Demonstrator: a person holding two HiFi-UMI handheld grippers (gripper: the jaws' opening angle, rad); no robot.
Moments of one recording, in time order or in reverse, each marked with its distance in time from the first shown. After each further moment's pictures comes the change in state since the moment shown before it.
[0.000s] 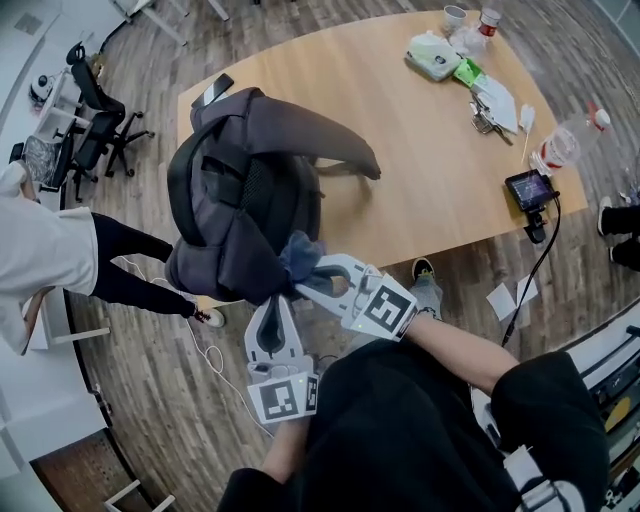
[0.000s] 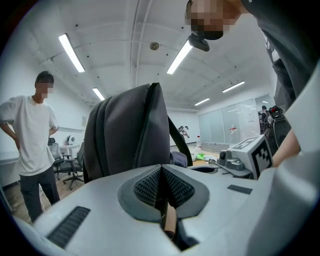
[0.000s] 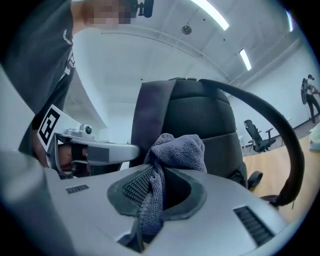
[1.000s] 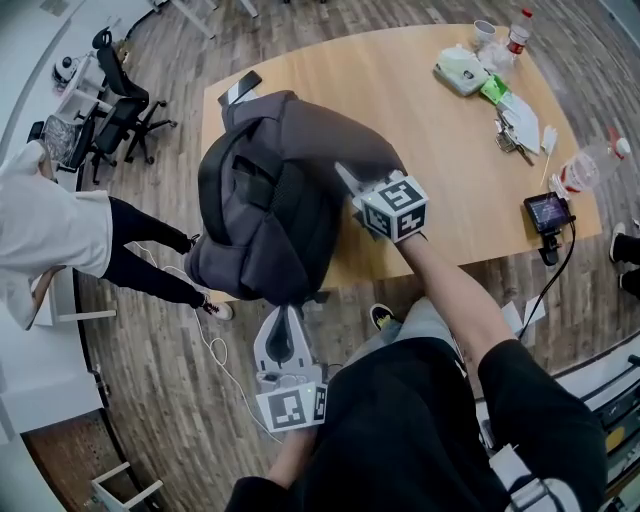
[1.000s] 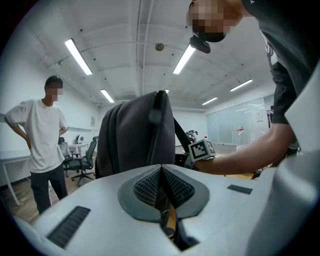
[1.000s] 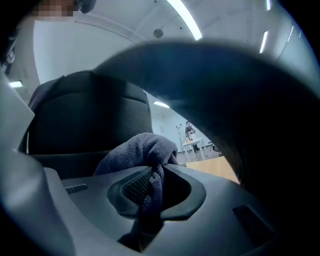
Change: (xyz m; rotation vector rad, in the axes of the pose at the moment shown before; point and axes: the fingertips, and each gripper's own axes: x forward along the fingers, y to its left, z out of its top) left arm -0.015 0.010 0.006 -0.024 0.005 0.080; right arm 0.019 -0.232 0.009 0.094 -0.003 -0.426
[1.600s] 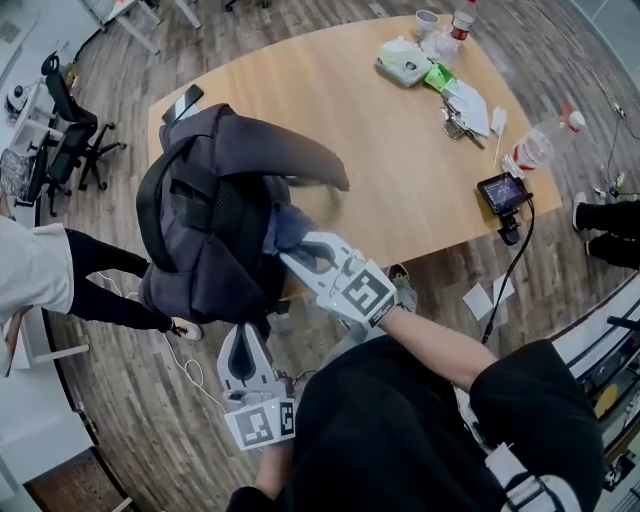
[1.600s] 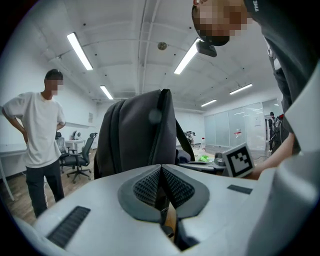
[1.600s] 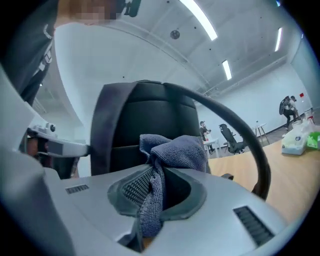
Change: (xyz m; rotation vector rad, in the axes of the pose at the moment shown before) left arm -0.003 0.006 -0.003 -0.041 0.009 -0.035; right arm -0.090 0.130 -0.018 -0.087 0.007 0.177
